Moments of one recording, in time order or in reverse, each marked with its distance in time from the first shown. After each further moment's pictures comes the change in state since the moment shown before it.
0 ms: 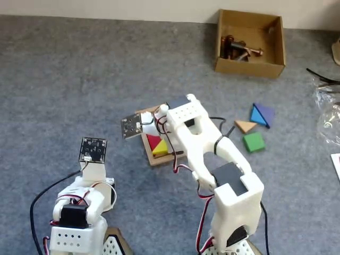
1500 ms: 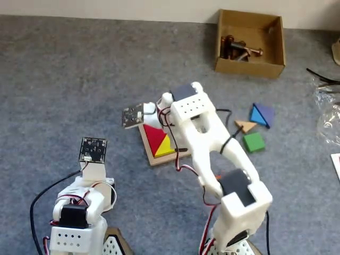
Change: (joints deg) left arm 0.0 0.0 0.0 0.0 0.0; right arm 1.0 -8.6 -7.4 18.1 -7.9
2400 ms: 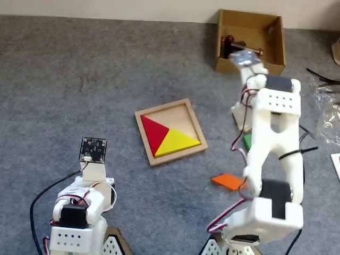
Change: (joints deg) left arm 0.0 0.0 0.0 0.0 0.0; right arm 34.1 -5.3 0.0 -2.7 -40.6
